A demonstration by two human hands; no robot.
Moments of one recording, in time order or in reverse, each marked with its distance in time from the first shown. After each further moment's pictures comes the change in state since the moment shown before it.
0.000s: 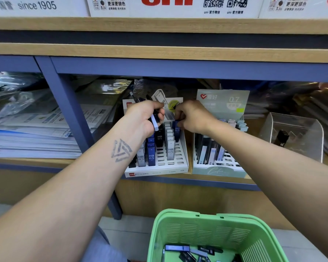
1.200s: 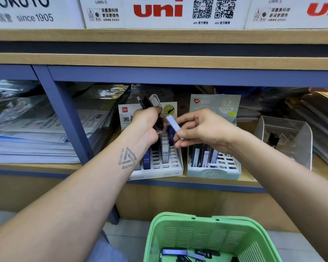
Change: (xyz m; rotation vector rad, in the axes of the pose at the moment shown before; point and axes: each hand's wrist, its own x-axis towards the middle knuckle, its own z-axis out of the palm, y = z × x) left_hand -0.004 -0.017 0.018 0.032 0.092 0.074; right_hand -0.079 -0.020 -0.040 1.039 -0.244 0.221
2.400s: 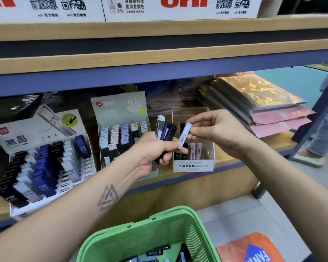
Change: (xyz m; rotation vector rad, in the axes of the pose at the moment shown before) left_hand -0.085 -0.127 0.148 0.491 -0.752 -0.046; right_hand -0.143 0.067 -0.185 0.004 0.491 -0.091
